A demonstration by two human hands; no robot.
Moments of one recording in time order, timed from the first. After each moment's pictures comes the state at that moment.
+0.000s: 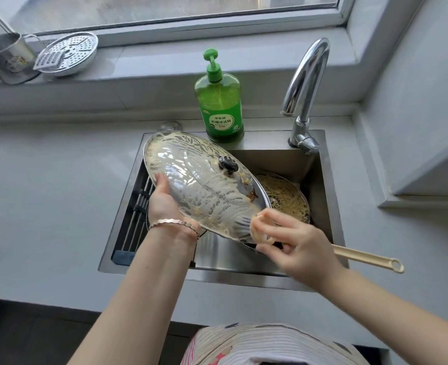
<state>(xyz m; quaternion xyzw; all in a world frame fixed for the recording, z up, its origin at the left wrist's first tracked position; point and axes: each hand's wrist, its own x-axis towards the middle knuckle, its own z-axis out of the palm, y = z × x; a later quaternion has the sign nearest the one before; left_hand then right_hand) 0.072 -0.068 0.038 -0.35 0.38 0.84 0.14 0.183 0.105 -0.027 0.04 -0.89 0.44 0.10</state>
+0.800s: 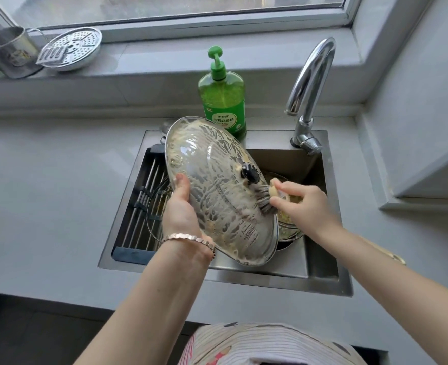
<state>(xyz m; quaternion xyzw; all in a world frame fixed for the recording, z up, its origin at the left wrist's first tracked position) 0.101 -0.056 0.055 -0.31 0.49 0.80 0.16 0.132 0.127 -0.014 -0.14 -0.84 0.53 -0.02</state>
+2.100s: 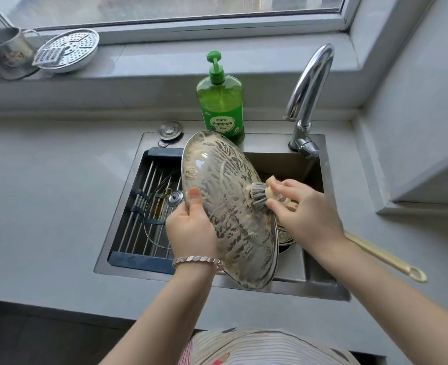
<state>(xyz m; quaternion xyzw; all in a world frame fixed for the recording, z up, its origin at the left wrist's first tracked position) 0.117 -0.041 0.049 -0.23 0.74 0.63 -0.03 0.138 0.110 0.022 -0.15 -0.90 0.41 0.03</state>
